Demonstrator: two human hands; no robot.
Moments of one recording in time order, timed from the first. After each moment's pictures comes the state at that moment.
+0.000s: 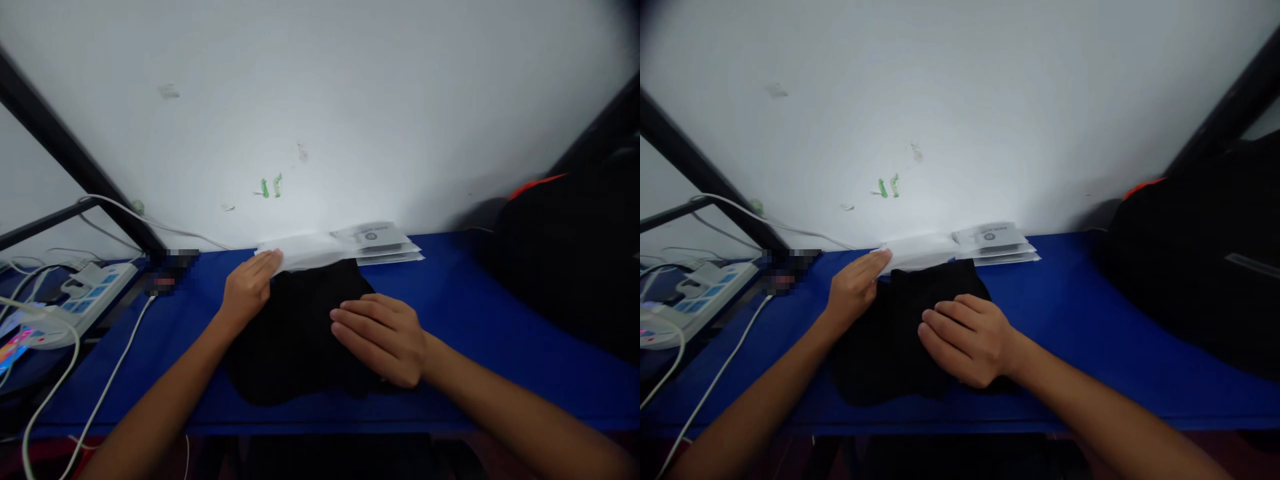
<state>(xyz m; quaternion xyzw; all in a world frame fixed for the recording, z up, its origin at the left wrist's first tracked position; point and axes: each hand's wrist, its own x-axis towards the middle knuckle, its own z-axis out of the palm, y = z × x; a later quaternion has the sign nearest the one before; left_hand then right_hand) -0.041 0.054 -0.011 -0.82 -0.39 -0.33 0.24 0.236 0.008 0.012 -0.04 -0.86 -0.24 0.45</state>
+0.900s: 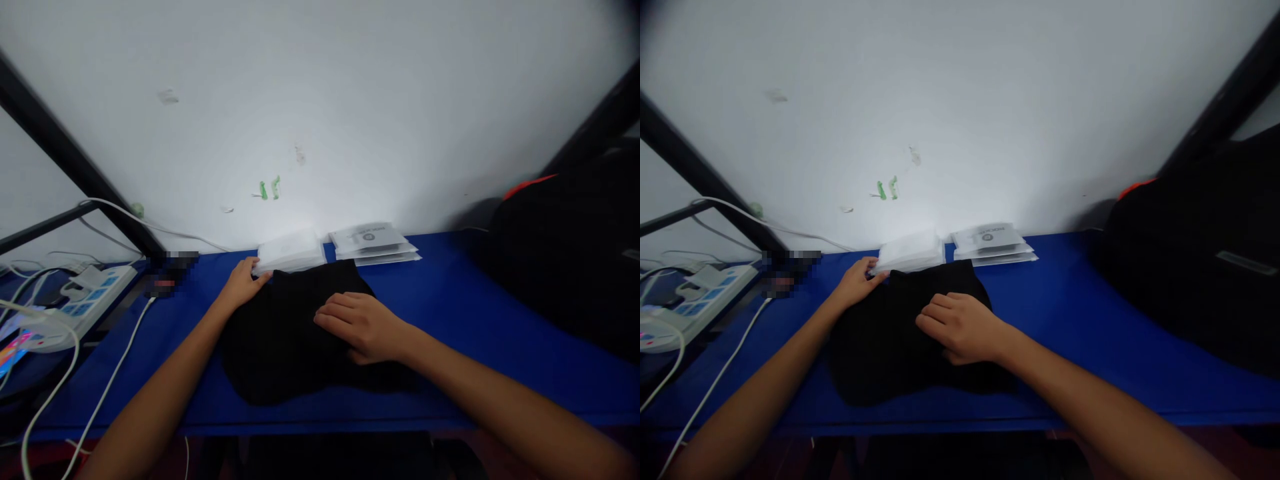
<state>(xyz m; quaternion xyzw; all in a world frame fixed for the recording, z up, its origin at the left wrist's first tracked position) -0.081 0.105 -0.051 -0.71 -0.65 -0.26 -0.08 0.230 0.029 -0.014 -0.10 -0.96 -0.05 0.24</state>
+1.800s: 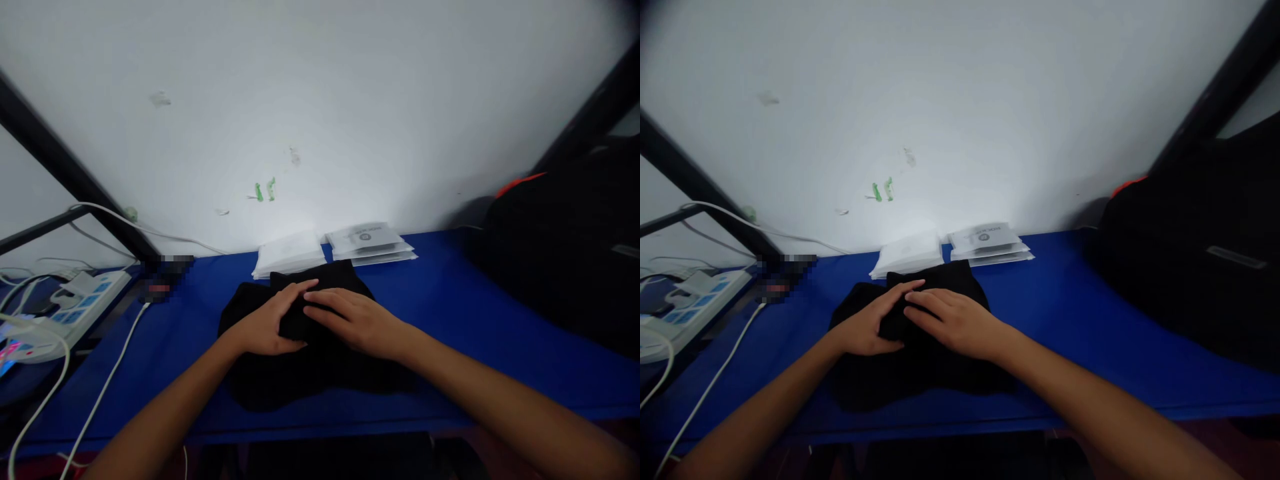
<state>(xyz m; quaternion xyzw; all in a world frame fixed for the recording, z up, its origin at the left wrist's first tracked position) -0.007 0.023 0.000 -0.88 -0.31 -0.21 -0.30 0.227 0.026 -0.012 -0.15 -0.93 -0.11 0.32</state>
